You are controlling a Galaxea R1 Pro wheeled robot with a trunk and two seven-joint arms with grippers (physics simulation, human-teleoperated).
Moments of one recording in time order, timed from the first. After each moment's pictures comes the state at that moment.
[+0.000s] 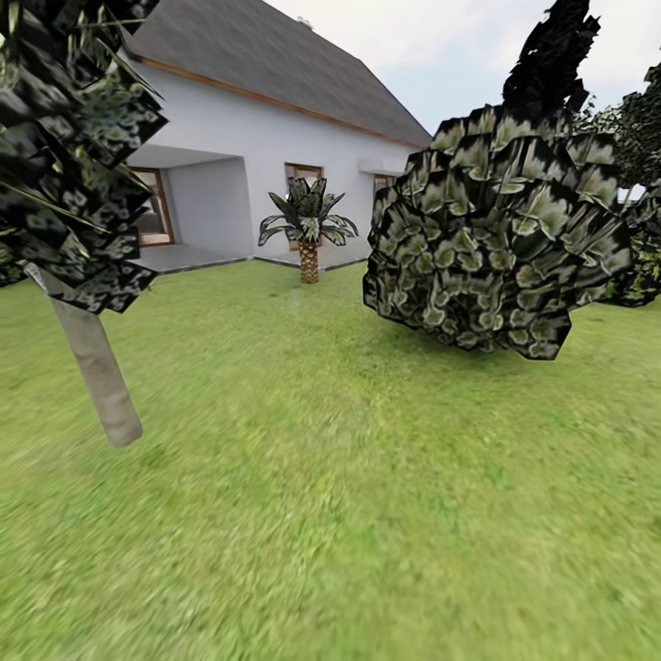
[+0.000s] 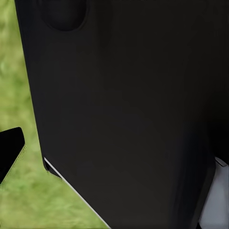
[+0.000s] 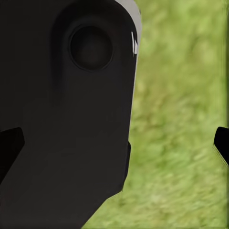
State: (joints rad) left arm 0.06 -0.05 0.00 -0.06 -0.01 -0.01 0.01; right arm -0.06 -0.04 0.00 0.05 0.07 -0.01 0.00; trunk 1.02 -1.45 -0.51
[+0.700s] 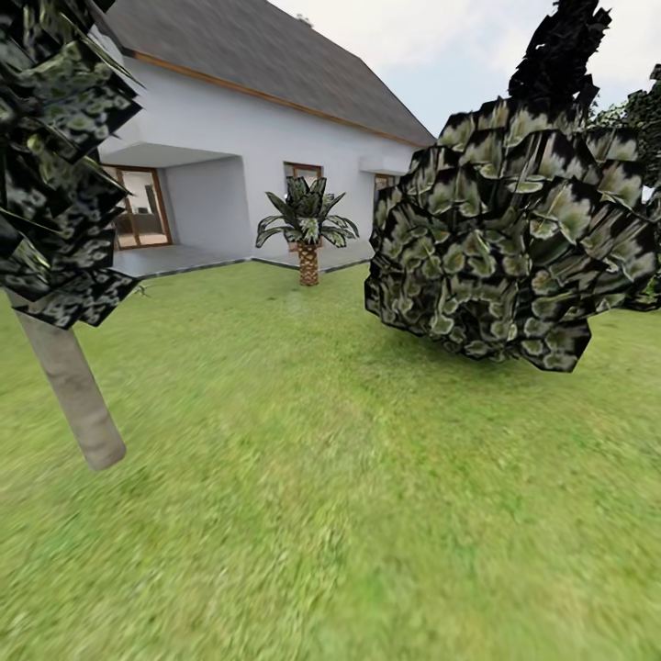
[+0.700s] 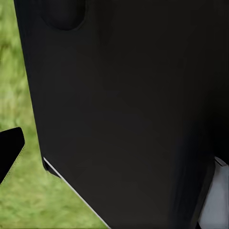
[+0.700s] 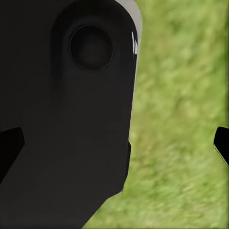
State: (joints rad) left arm 0.06 -0.05 0.00 -0.06 -0.01 -0.01 0.01; right arm -0.06 -0.04 0.00 0.05 0.07 -0.01 0.00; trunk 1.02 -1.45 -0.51
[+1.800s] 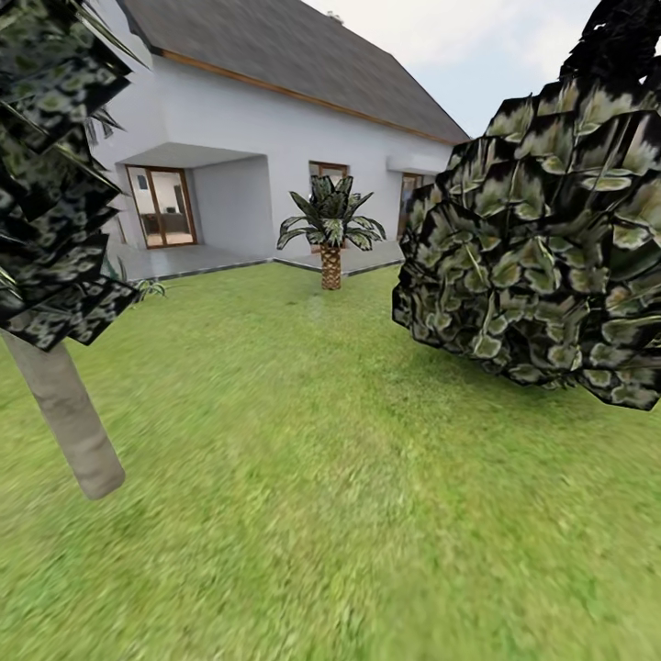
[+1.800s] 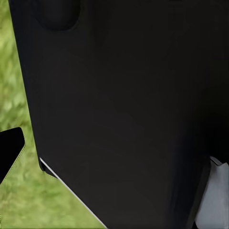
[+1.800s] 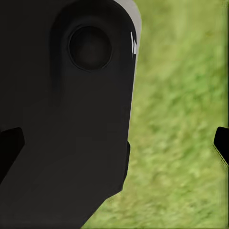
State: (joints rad) left arm 0.06 -0.06 0.00 -0.06 -0.01 -0.01 0.01; right arm -0.06 -0.04 0.00 0.05 0.07 -0.01 0.00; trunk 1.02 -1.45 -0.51
